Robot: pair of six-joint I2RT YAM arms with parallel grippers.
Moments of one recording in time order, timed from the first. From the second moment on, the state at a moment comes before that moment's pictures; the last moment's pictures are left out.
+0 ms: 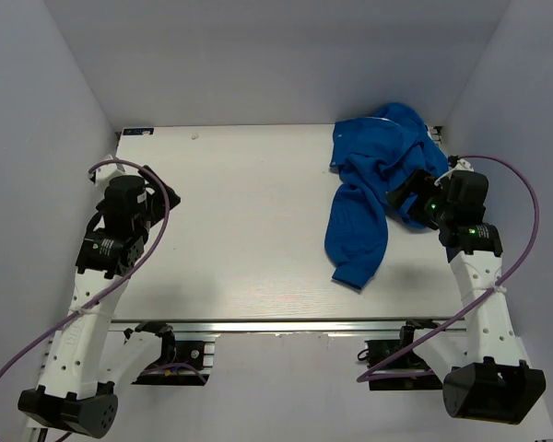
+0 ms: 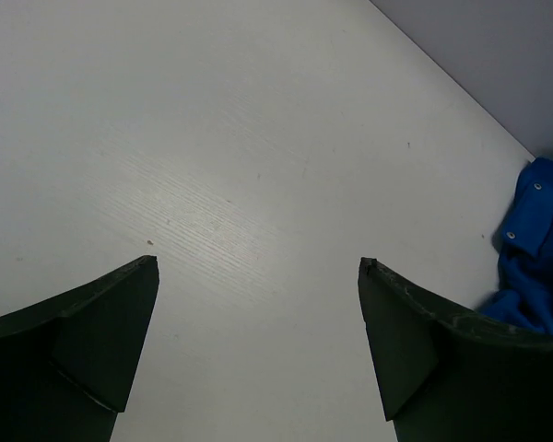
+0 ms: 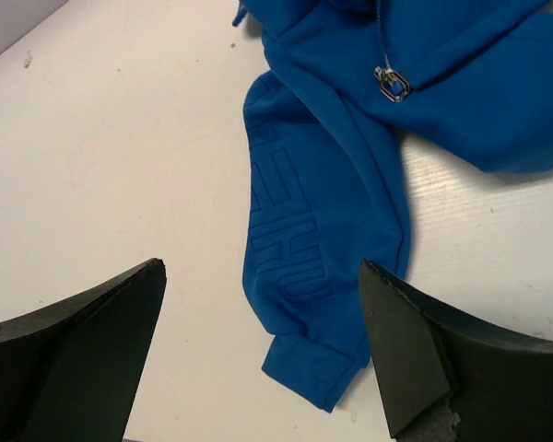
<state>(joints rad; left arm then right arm) -0.19 0.89 1.12 -0.74 -0.39 -0.68 -0.06 0.96 0.97 -0.57 -0.25 0.45</state>
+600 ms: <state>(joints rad) -0.19 1.00 1.12 -0.69 -0.38 -0.65 -0.06 1.38 1.33 -0.47 -0.12 0.28</state>
